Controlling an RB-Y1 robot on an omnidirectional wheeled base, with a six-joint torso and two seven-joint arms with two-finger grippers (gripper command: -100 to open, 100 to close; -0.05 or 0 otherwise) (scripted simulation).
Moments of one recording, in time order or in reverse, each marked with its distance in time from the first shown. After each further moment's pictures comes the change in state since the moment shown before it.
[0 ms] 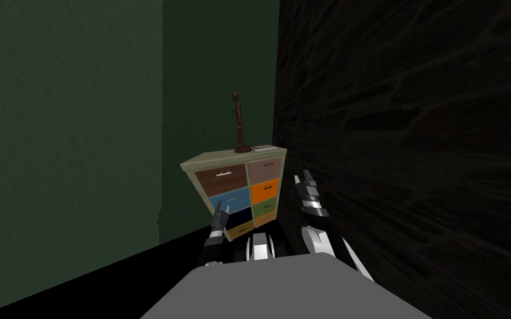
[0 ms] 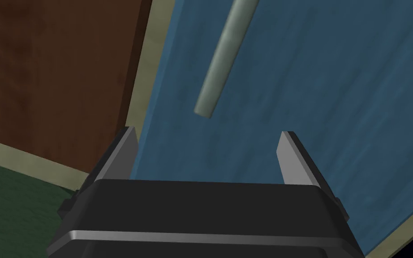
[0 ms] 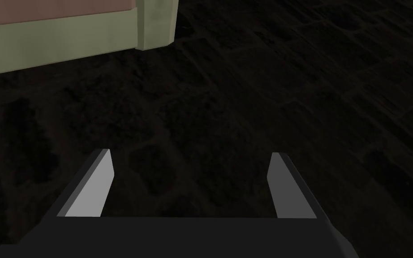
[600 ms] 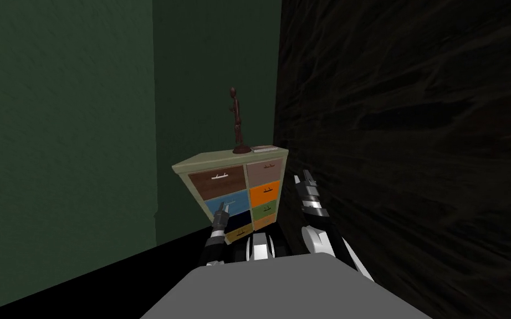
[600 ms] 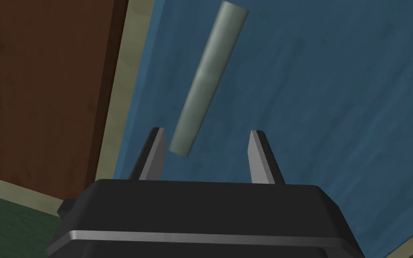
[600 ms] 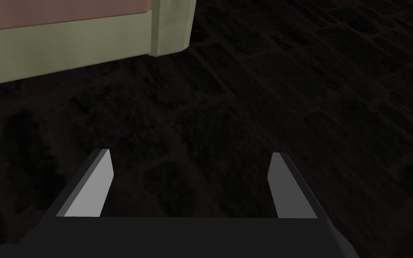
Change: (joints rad) left arm 0.003 -0.020 -0.003 -0.001 0.003 0.015 -0.003; right arm 0.000 0.000 0.000 0.000 0.000 0.000 0.000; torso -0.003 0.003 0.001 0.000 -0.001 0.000
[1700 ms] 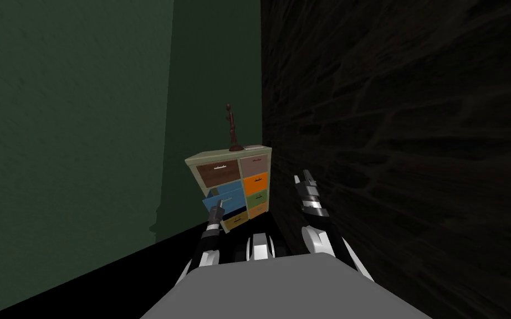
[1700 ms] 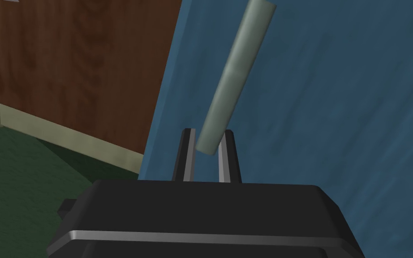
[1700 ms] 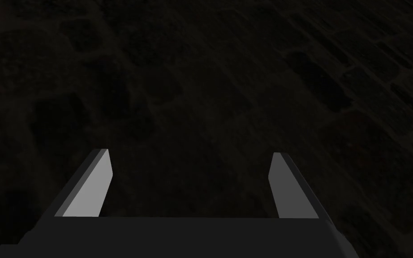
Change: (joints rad) left arm -0.109 0.052 0.096 0.079 0.009 -0.006 0.019; right arm 0.000 0.000 0.000 0.000 0.000 0.000 0.000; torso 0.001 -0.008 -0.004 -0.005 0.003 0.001
